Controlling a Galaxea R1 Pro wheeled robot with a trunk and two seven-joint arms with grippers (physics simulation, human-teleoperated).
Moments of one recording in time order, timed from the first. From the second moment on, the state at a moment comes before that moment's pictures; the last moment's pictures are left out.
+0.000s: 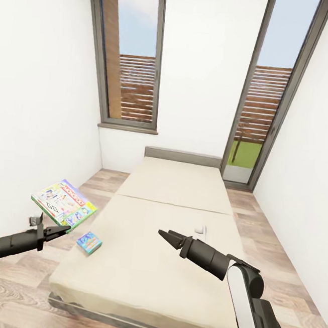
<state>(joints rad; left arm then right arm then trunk) -0.51 0.41 0.34 -0.91 0.34 1.02 -1.21 -0.32 0.08 -0.01 -1.59 -0.48 0.84 0.76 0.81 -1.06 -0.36</state>
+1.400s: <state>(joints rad) -0.51 0.41 0.32 -0.91 0.34 1.01 -1.21 -0.32 0.08 -0.01 -1.59 -0.48 0.83 0.77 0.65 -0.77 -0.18</state>
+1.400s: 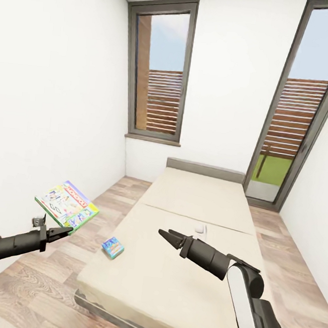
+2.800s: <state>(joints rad) -0.51 0.41 0.31 -0.91 0.33 1.01 -1.21 -0.32 0.09 0.00 -1.59 -0.47 0.83 0.76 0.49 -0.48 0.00</state>
